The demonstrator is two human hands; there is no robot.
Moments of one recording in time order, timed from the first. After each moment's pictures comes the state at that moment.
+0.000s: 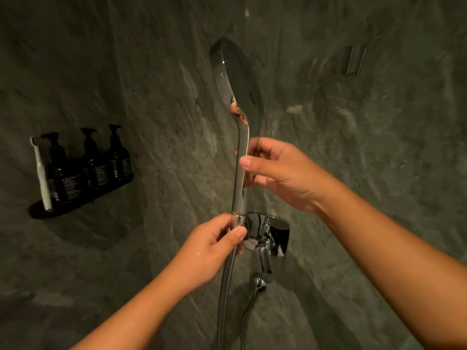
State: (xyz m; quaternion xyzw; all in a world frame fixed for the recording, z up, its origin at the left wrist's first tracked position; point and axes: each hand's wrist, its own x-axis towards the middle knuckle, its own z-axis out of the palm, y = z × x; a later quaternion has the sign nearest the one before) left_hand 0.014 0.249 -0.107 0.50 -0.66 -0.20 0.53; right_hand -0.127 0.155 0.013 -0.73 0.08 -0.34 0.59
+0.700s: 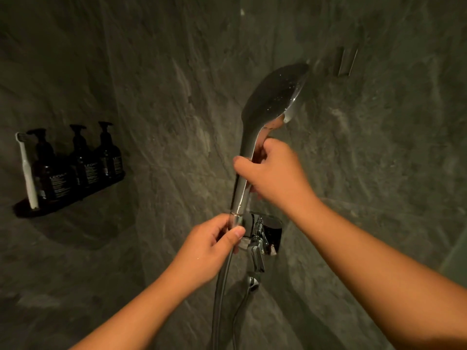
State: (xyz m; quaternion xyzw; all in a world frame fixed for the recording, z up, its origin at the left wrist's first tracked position) left_hand 0.002 0.242 -0.112 0.52 -0.65 -0.16 0.53; right_hand -0.116 0.160 0.004 -0.78 0.33 -0.49 0.21
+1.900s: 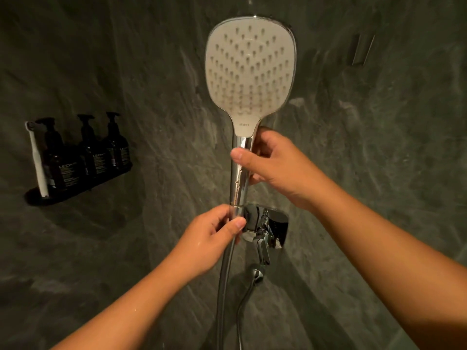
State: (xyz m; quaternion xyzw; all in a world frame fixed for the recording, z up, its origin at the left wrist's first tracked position) left_hand 0.019 0.243 -0.116 0.51 -0.64 -0.19 0.53; right_hand -0.121 0.162 0.006 -0.80 0.19 -0.38 0.42
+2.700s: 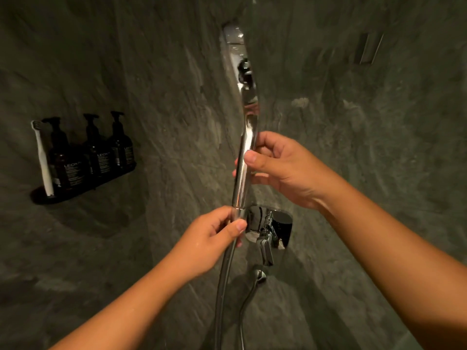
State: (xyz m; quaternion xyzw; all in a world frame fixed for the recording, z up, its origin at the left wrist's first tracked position) left_hand 0.022 0.248 -0.114 0.49 -0.65 -0.22 0.53; right_hand -0.120 0.152 0.003 -0.73 0.10 -0.32 0.59
